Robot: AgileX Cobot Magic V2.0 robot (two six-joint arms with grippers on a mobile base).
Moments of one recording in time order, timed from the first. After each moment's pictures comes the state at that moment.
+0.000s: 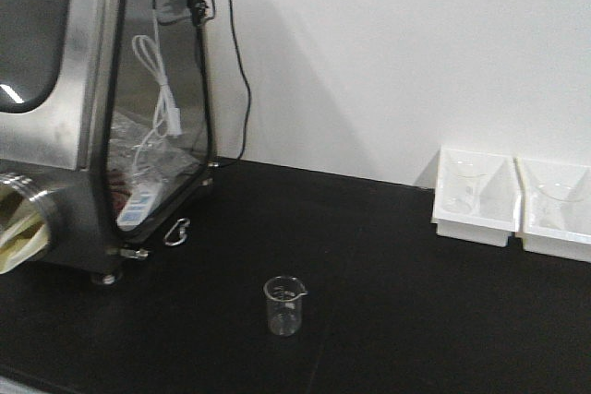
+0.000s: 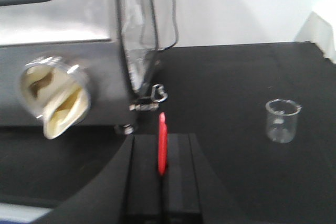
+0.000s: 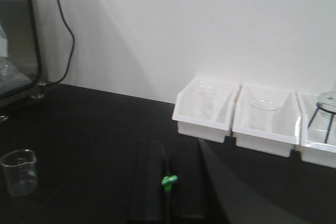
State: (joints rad) left arm -0.21 0.57 -0.49 0.41 0.19 -0.38; right arm 0.06 0.48 -0.38 -0.49 0.01 0.45
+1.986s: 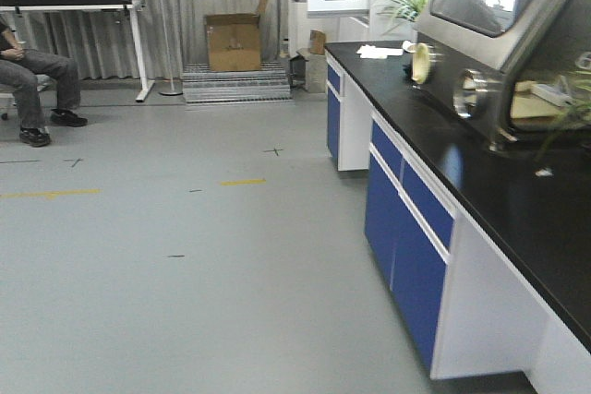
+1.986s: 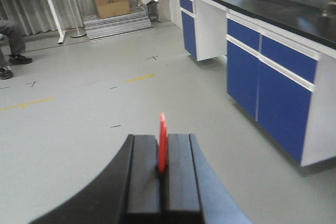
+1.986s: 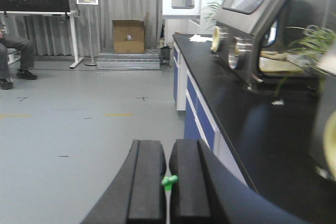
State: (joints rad) left arm -0.21 0.57 -0.49 0.41 0.19 -0.38; right arm 0.06 0.48 -0.38 -0.49 0.01 0.45
